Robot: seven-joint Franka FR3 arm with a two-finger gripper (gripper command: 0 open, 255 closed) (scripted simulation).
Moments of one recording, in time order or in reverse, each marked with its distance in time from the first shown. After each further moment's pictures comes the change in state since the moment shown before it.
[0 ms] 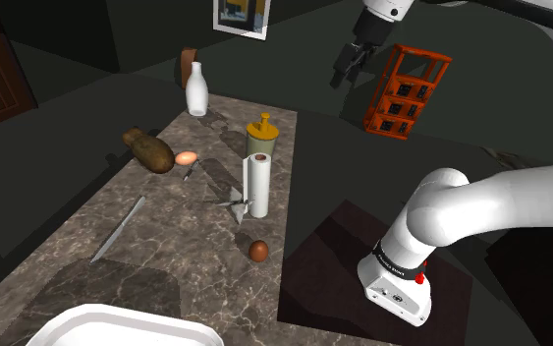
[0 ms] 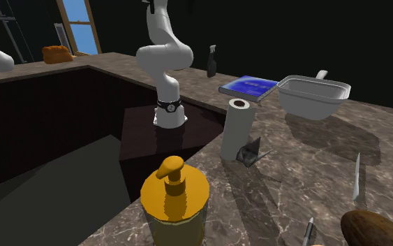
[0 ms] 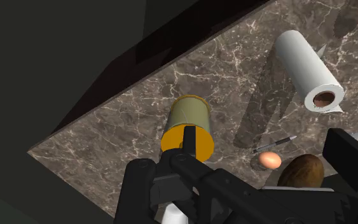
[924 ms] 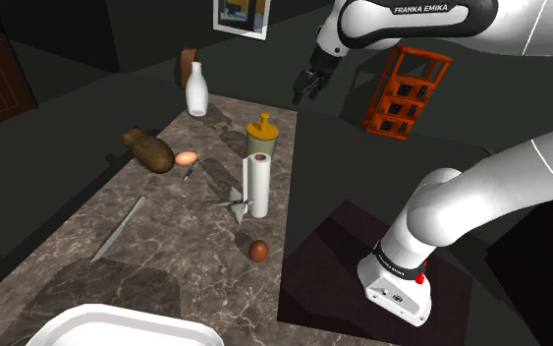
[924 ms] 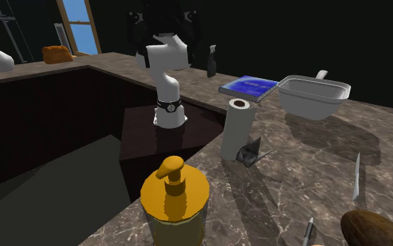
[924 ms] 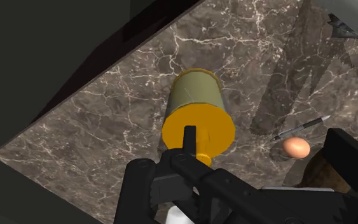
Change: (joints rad) arm 0.003 0.309 -0.094 -0.060 0.032 0.393 -0.059
